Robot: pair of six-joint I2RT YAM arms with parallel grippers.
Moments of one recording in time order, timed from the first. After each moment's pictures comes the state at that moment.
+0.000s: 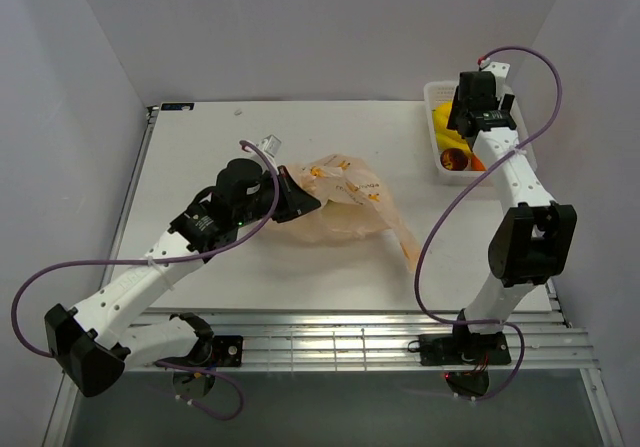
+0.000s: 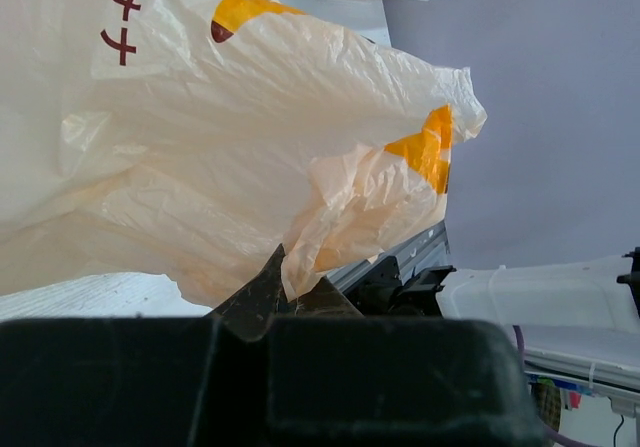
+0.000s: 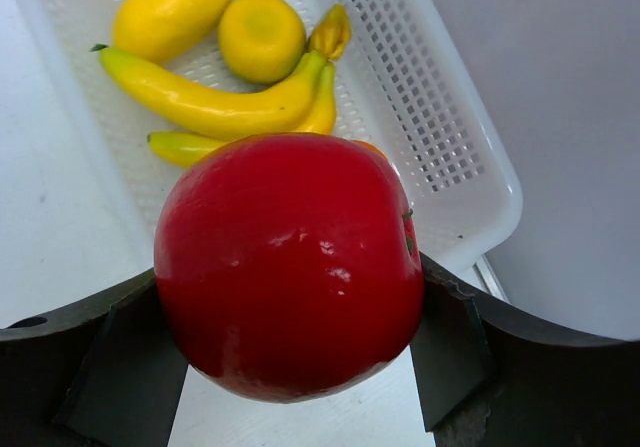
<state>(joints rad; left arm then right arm) -0.71 1.09 1.05 -0.34 0.15 -0.85 0.11 1.71 1.60 -0.51 0.53 0.16</state>
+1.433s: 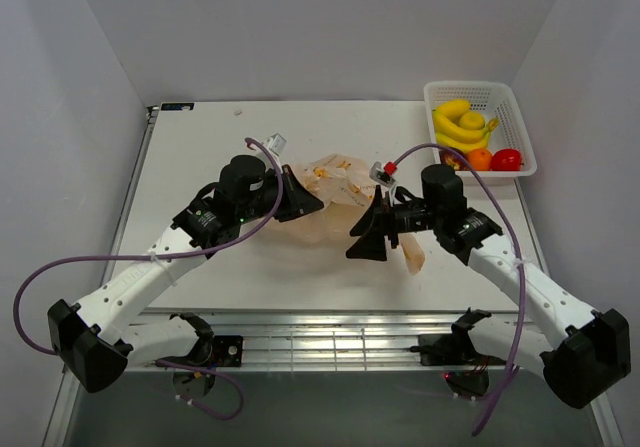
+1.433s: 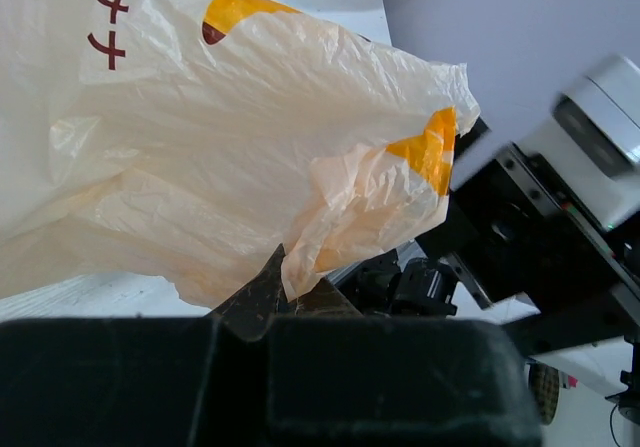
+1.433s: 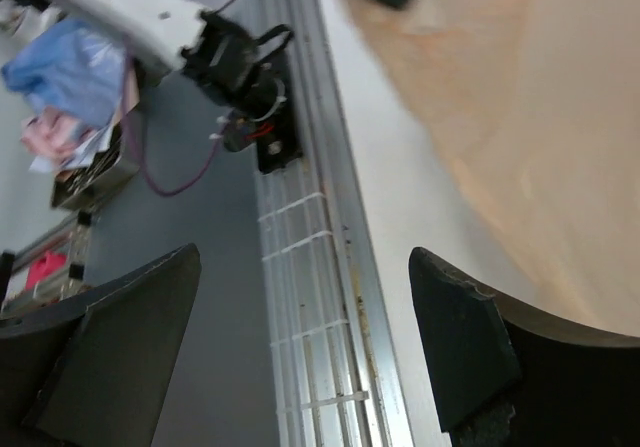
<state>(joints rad) -0.71 1.12 1.08 -0.37 0.18 -0.83 0.55 1.03 0.82 -0.18 -1.04 0.21</state>
